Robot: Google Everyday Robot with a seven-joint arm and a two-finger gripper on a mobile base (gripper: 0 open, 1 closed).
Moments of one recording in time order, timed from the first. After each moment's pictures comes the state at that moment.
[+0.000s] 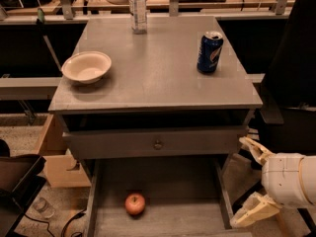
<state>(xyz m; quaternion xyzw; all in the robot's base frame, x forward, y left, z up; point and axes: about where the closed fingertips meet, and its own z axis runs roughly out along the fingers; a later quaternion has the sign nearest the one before) 0.366 -0.183 0.771 -0.59 0.72 0.09 0.35</state>
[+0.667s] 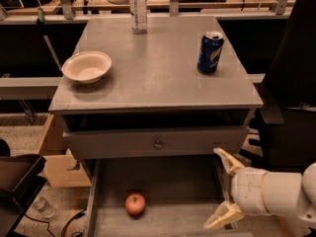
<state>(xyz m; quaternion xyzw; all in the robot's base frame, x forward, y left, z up) 0.379 -0.139 0.705 -0.60 0.68 0.11 0.40</state>
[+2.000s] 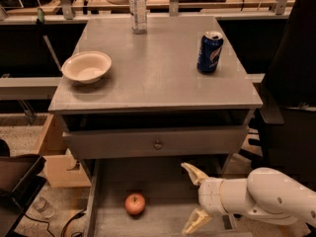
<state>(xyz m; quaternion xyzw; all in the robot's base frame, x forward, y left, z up) 0.401 -0.078 0.593 -0.67 0.61 0.15 0.39</state>
